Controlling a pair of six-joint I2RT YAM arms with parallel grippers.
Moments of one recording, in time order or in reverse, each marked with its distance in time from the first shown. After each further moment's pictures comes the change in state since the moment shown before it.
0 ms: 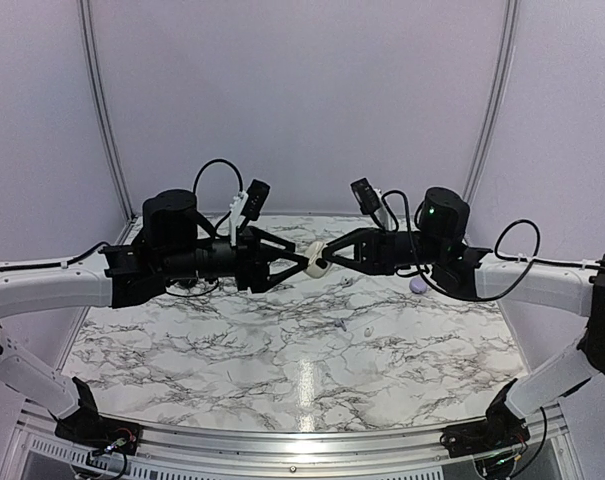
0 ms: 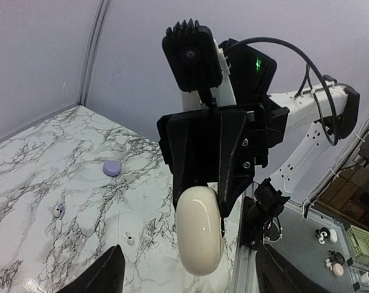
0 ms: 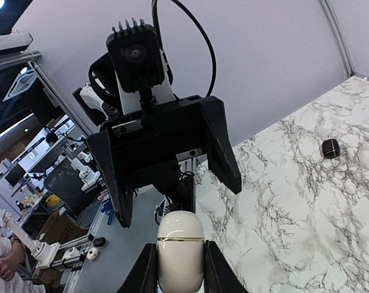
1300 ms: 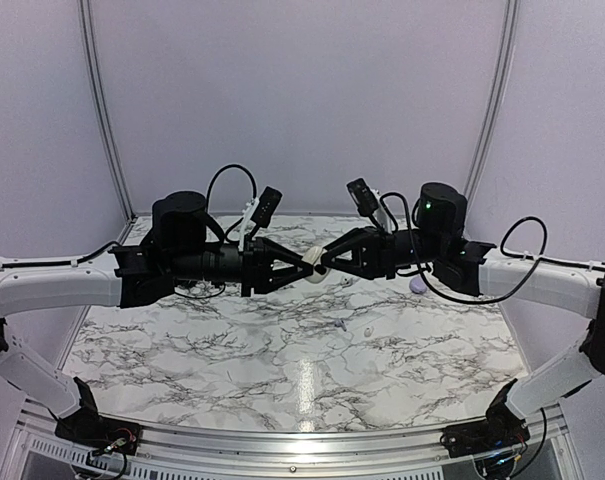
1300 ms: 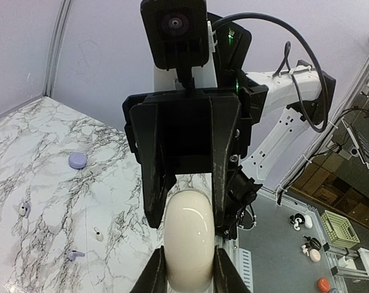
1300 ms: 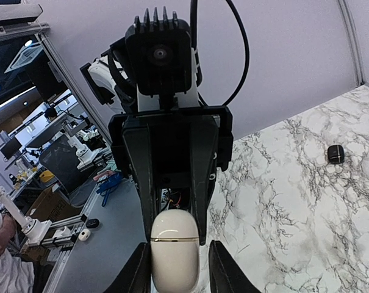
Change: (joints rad) left arm -0.016 0.058 0.023 0.028 0.157 -0.034; right arm 0.032 -0.018 0.055 -0.159 -0.015 -0.170
